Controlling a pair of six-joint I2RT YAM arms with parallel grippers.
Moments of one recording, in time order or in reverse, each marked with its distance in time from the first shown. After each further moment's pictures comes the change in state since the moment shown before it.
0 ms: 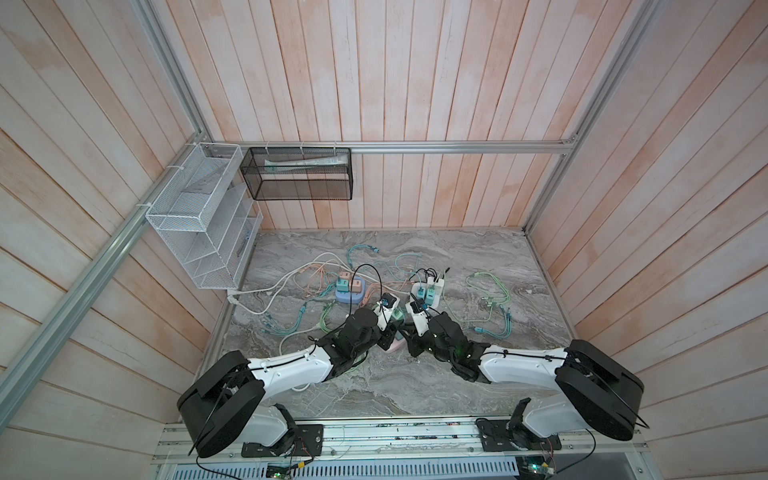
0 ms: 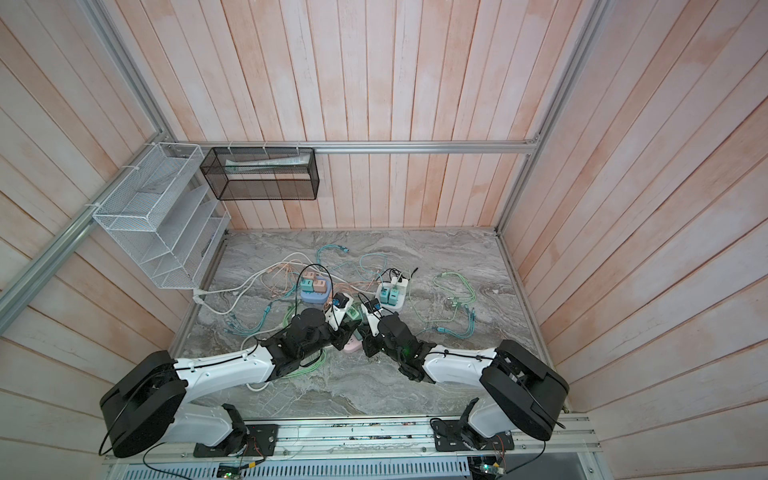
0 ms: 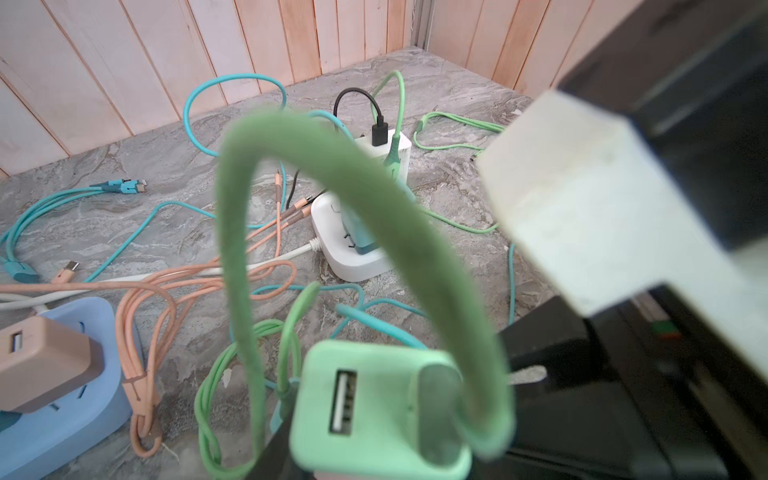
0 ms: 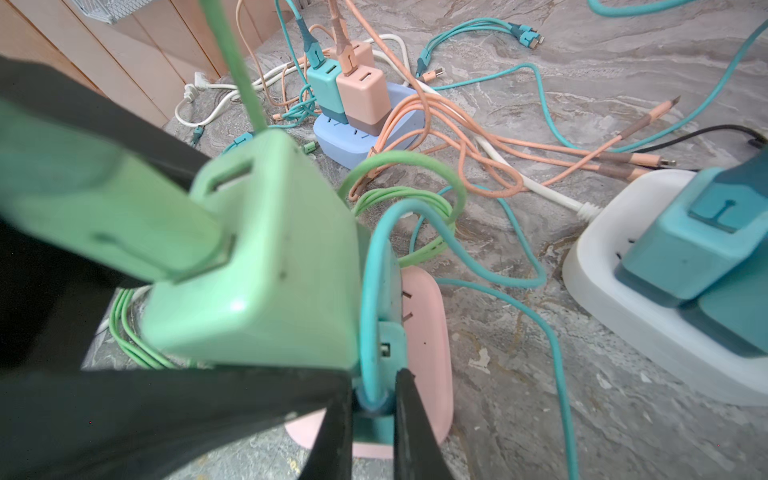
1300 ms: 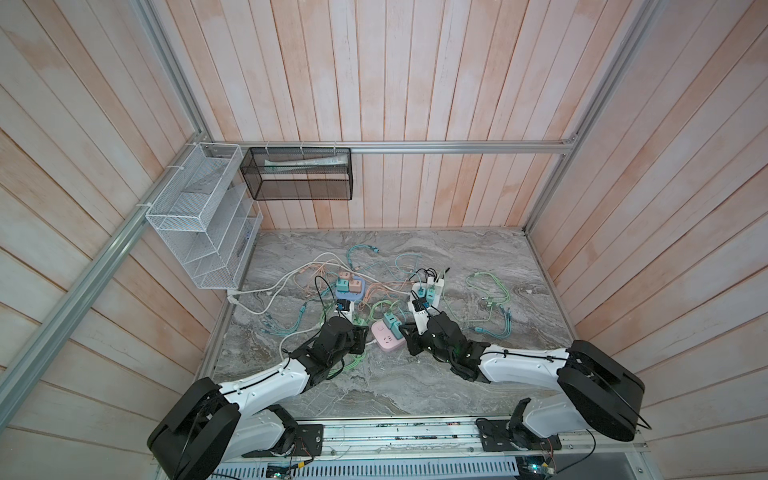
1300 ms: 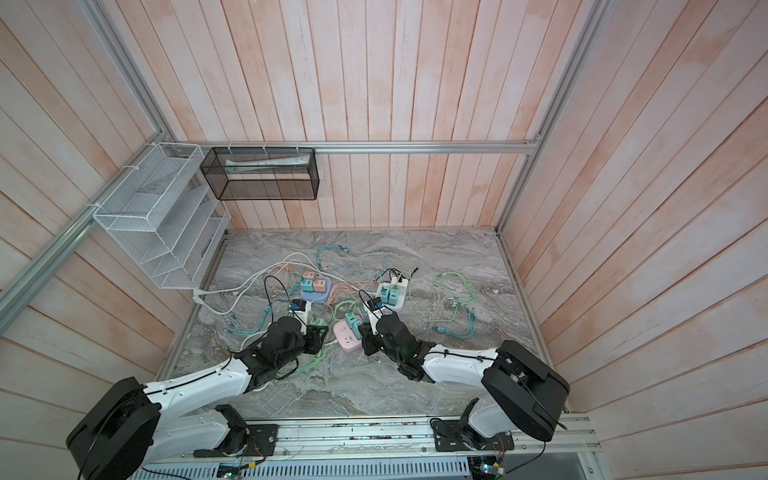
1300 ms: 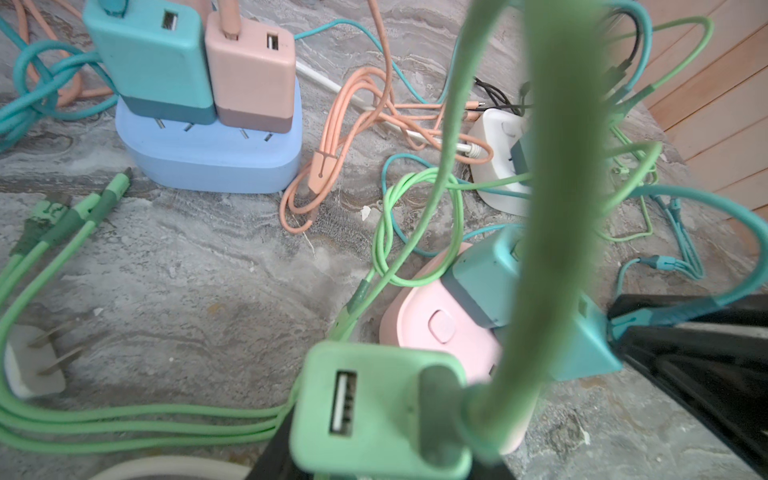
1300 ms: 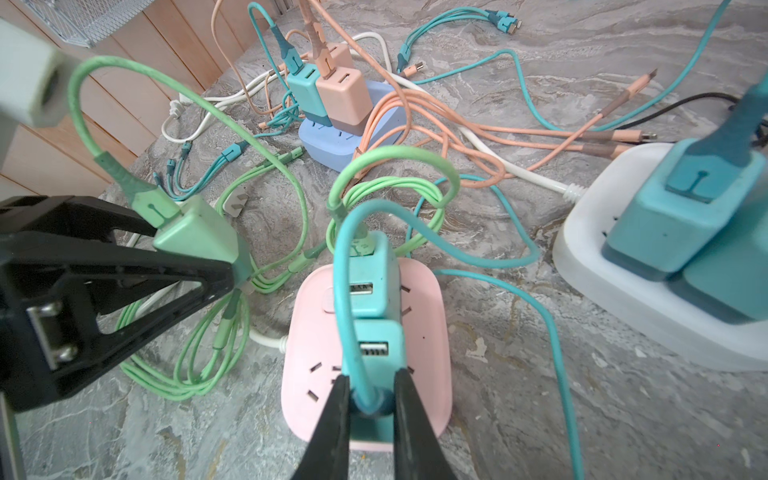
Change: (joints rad) left arm 0.162 -0.177 -0.194 -0.182 -0.047 -0.422; right arm 0.006 -0.012 0.014 -0.041 0.043 0.074
